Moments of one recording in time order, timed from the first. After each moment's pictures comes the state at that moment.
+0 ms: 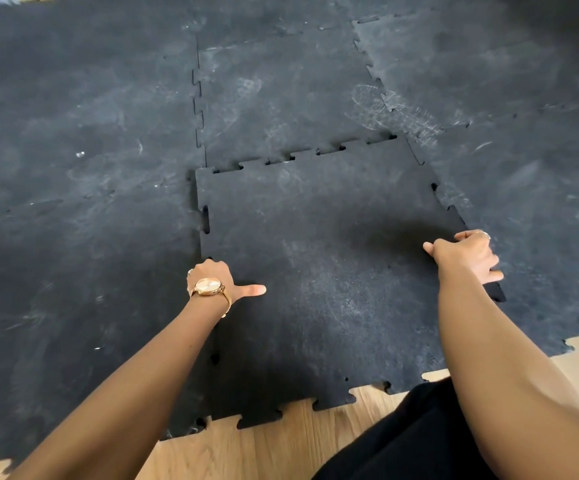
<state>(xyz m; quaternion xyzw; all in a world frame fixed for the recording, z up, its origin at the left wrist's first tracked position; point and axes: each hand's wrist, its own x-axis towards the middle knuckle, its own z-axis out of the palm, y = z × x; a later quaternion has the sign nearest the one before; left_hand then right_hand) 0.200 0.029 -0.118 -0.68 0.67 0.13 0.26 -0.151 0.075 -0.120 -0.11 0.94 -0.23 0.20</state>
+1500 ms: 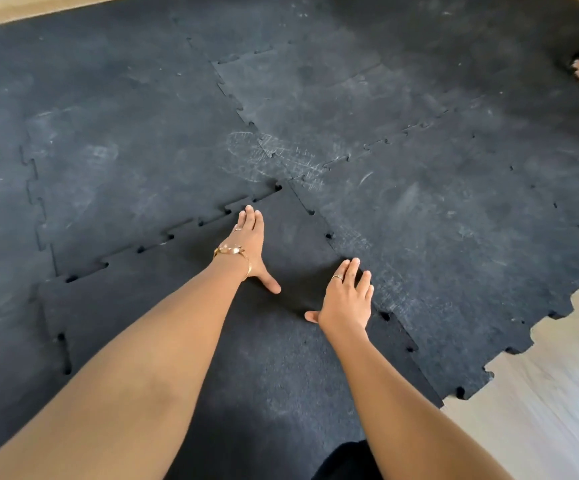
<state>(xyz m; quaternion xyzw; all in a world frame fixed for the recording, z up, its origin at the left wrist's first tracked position) -0.058 -0.130 -0.130 -0.44 0.85 0.20 0.22 -0.151 0.034 -0.140 -0.35 0.89 0.07 0.27</state>
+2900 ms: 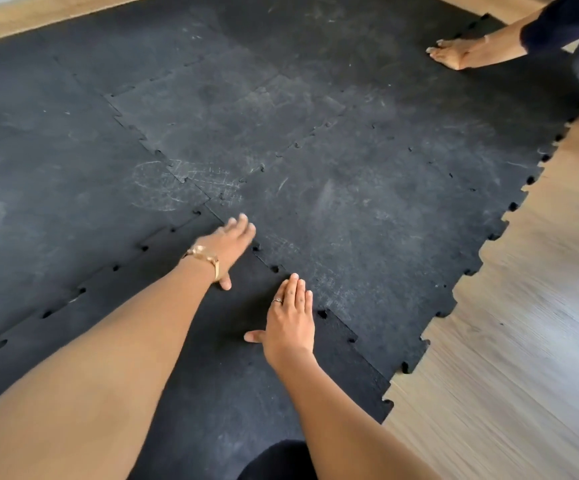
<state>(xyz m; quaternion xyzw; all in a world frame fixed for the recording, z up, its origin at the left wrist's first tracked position) -0.142 -0.114 -0.112 -0.23 0.93 0.03 0.28 -0.152 0.060 -0.138 -0.38 0.89 0.03 0.26</state>
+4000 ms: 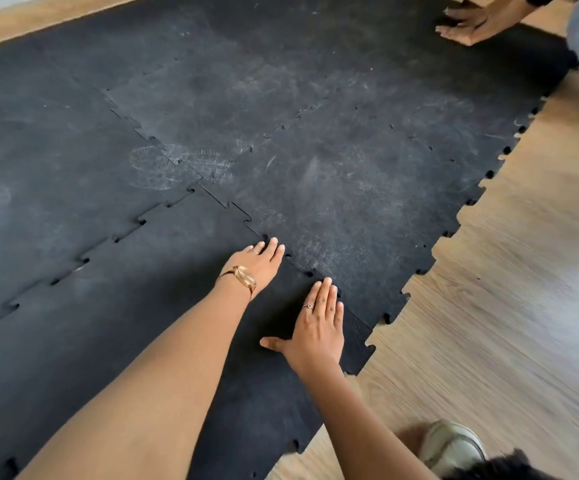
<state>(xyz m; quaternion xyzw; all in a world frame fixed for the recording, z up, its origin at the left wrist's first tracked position) -0.124 -0.001 -0.133 -0.10 0.95 -0.09 0.27 -0.122 0.158 -0.144 -0.27 0.93 -0.03 0.26</state>
